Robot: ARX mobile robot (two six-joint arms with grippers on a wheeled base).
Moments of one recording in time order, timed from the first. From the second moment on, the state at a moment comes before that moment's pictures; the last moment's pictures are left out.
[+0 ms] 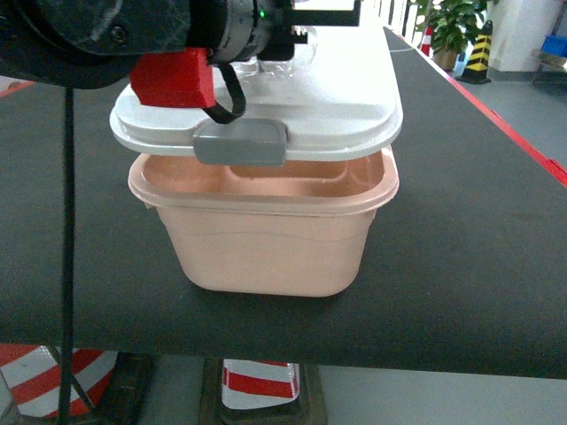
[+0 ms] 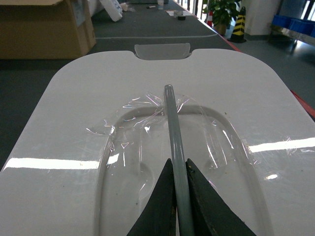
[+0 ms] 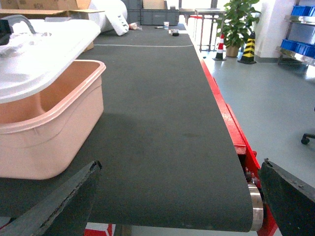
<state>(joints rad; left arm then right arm) -0.48 1.94 1.25 0.61 -0.35 -0.03 0.00 0.00 0.01 -0.01 0.00 0.00</state>
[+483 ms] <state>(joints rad) -0.53 2.00 1.30 0.54 -0.39 -0.02 0.00 0.01 0.01 -0.01 0.00 0.00</state>
